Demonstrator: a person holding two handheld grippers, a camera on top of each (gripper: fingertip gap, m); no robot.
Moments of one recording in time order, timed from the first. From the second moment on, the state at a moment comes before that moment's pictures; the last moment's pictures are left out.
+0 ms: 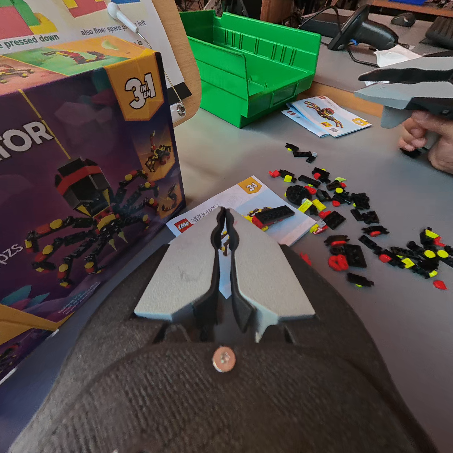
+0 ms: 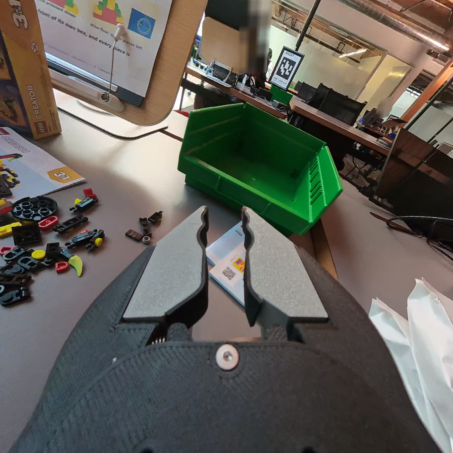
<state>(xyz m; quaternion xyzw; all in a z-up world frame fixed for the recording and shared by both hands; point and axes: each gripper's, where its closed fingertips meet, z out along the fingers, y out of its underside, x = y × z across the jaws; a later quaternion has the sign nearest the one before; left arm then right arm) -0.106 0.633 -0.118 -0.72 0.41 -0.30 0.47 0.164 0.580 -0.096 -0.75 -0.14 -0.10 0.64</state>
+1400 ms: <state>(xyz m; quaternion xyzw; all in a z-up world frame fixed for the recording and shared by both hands) -0.101 0.625 -0.131 -0.73 0.43 -0.30 0.43 0.163 0.555 -0.094 -0.75 -0.14 -0.05 0.64</state>
